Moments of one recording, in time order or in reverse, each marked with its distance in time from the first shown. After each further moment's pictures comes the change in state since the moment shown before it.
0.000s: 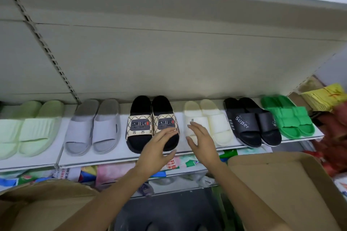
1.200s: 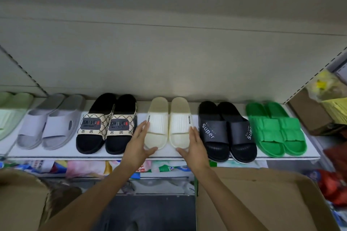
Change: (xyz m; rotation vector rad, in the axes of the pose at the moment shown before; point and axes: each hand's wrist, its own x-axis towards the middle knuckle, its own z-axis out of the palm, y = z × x) left_hand 0.088 0.042 0.138 0.173 0.066 -0.473; right_hand 0.018 0.171 -0.069 -0.023 -0.186 0.161
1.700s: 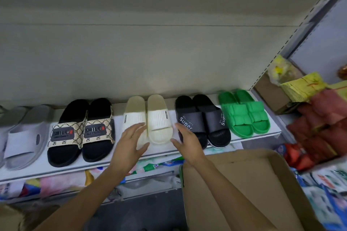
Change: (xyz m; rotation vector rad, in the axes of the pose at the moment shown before) left_hand 0.000 0.032 0.006 0.065 0.075 0.359; right_hand -0.021 0.010 -0.050 0.151 0.041 -0.030
